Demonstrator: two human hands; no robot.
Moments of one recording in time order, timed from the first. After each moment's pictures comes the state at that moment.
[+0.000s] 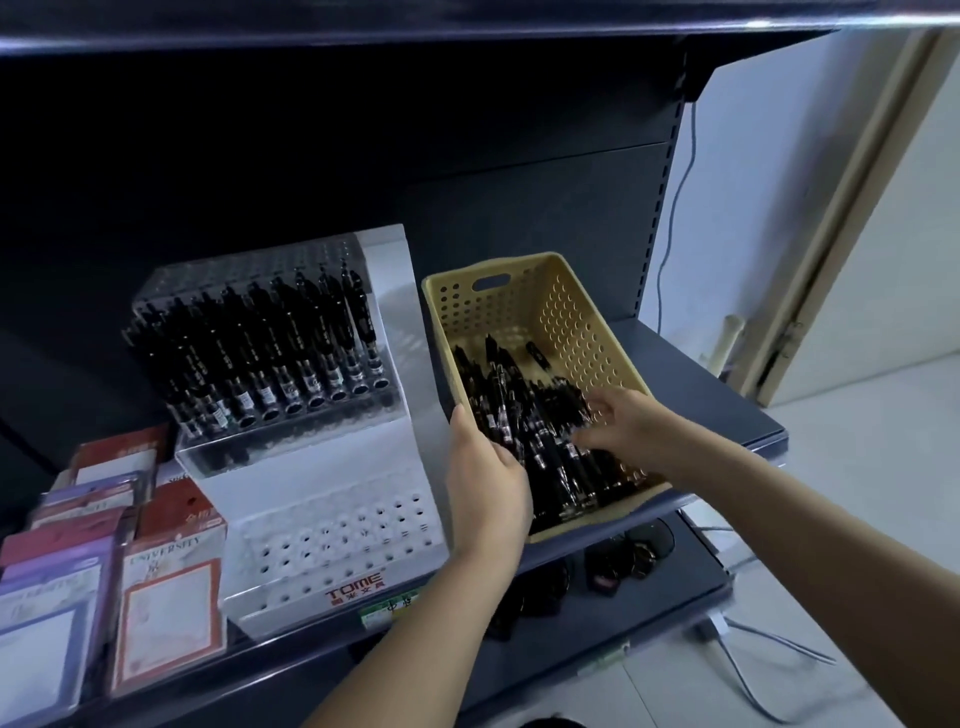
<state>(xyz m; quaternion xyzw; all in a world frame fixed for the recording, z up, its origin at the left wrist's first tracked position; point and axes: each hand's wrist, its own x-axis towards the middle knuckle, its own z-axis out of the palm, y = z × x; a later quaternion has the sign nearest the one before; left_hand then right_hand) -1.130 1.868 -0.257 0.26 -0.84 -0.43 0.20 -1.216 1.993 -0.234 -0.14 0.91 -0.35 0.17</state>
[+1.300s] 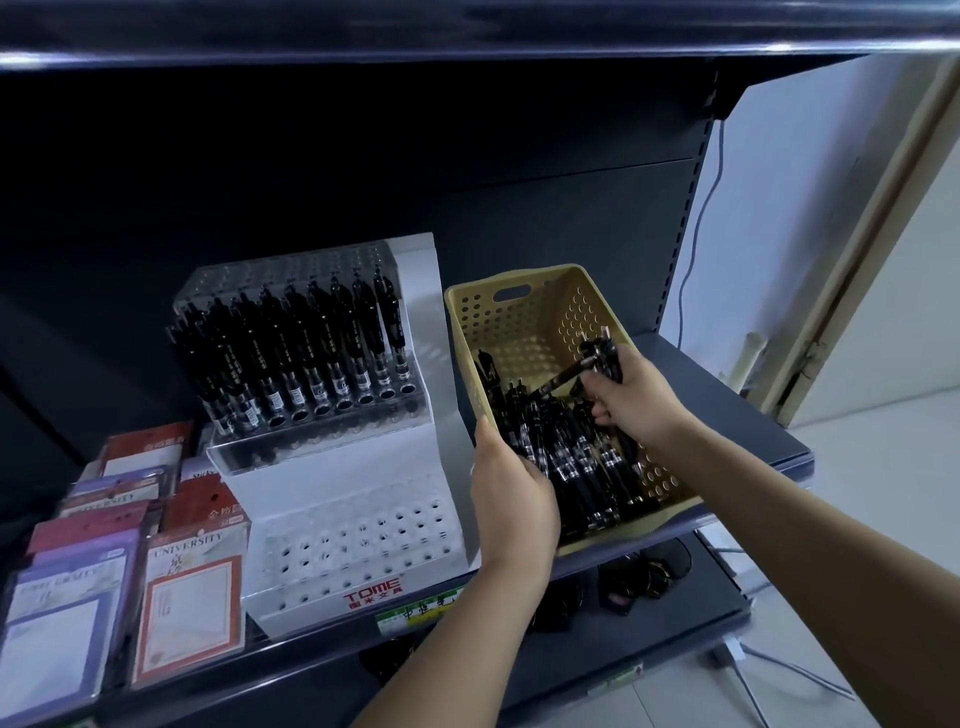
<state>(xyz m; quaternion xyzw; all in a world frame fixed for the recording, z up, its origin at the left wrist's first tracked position) -1.129 1.870 -0.258 0.27 -0.84 -0.42 0.21 -1.244 1.964 -0.233 -0.13 0.83 -0.54 0.04</state>
